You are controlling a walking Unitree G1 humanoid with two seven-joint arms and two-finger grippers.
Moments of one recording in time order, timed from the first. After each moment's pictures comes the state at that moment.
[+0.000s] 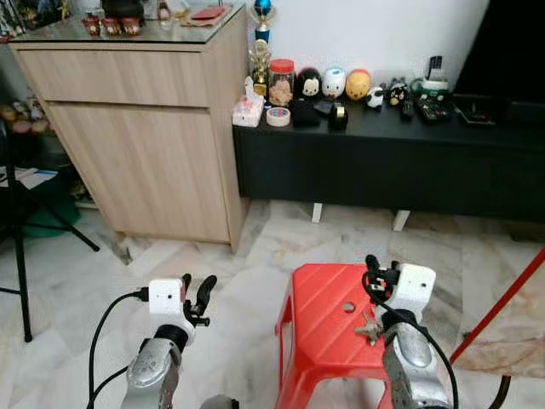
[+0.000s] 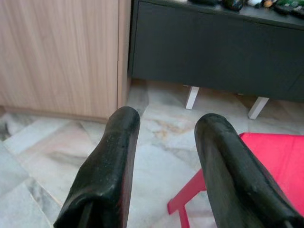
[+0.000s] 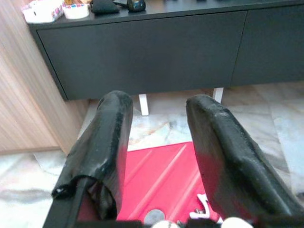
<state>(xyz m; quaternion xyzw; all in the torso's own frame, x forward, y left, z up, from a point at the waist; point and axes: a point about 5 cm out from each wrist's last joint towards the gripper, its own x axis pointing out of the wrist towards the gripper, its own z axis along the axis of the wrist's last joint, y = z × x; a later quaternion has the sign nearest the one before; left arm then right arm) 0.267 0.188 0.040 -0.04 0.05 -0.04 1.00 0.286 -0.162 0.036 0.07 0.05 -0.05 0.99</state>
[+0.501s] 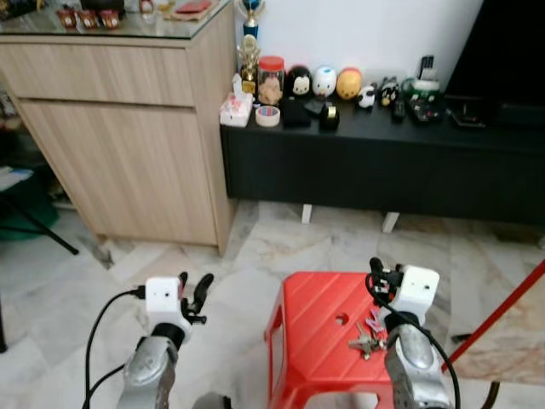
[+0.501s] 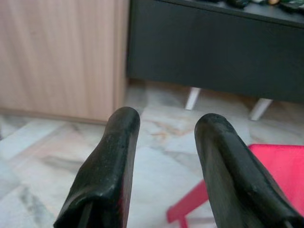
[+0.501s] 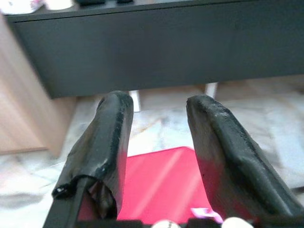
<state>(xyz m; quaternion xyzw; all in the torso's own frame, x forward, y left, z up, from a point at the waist) 0.267 0.195 0.041 -0.03 0.05 -0.03 1.00 0.286 -0.157 0.032 0.08 0.07 -0.06 0.99</state>
